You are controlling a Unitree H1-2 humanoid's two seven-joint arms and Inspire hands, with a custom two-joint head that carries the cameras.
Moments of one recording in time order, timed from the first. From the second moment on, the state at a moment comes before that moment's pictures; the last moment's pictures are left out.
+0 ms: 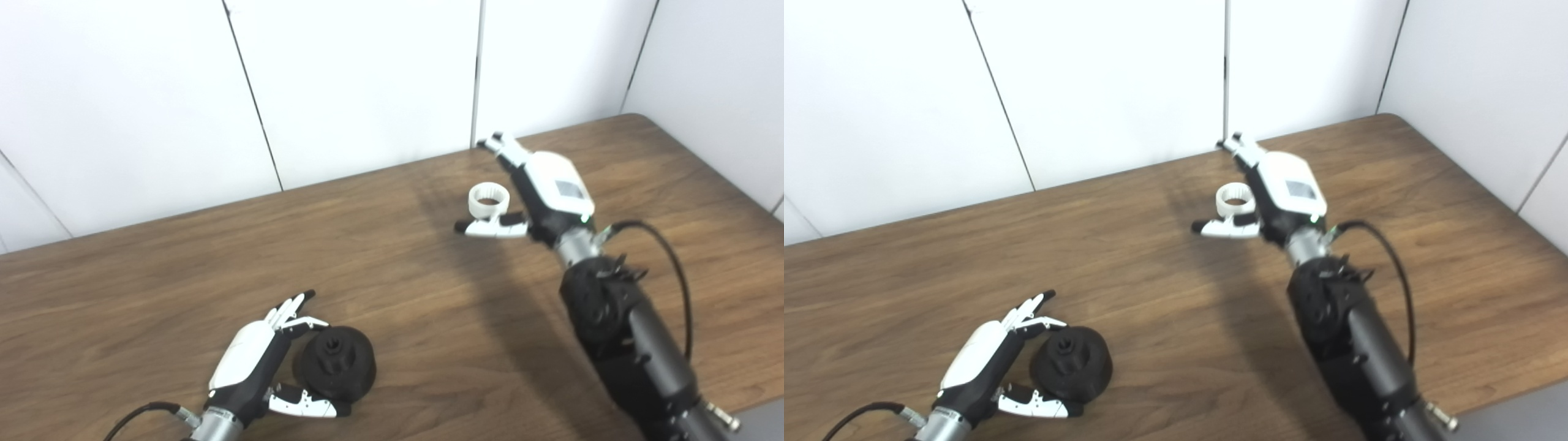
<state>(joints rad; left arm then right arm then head) -0.12 0.29 -0.35 -0.07 0.58 -0.05 -0.17 -0.29 -0.36 0.05 -0.25 -0.88 0.31 0.07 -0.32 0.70</state>
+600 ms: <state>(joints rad) -0.12 0.29 -0.34 -0.07 0.58 -0.06 -0.17 -0.46 -0.49 0.10 0.04 -0.89 0.41 0.22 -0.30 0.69</state>
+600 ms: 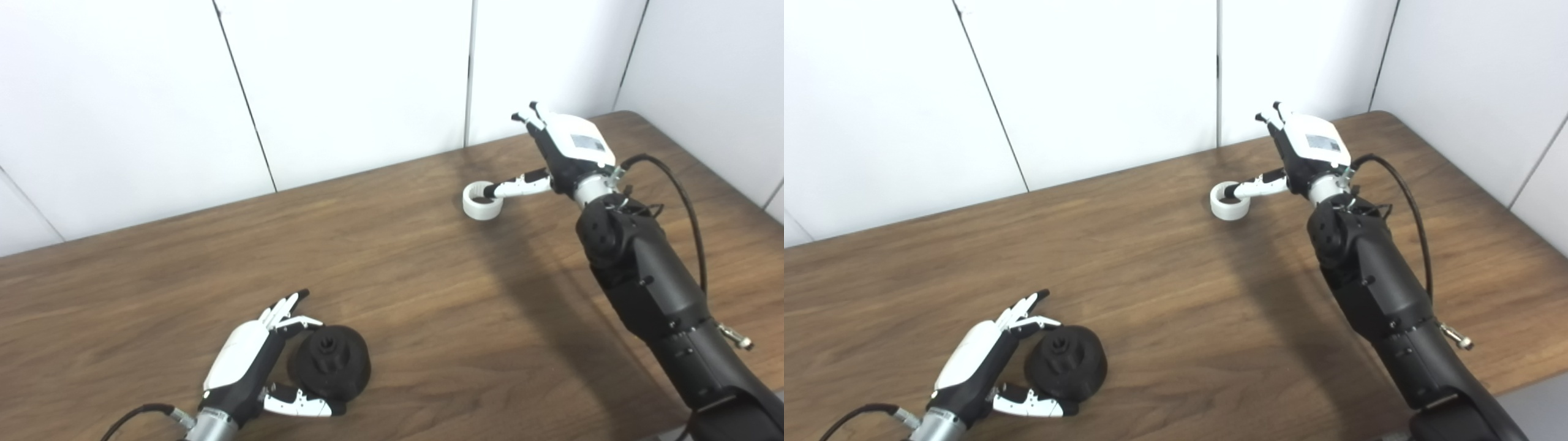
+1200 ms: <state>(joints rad) -0.12 0.29 -0.34 -0.08 0.58 -0.05 -0.19 -0.51 -0.46 0.22 0.23 -0.83 0.41 0.26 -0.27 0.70</state>
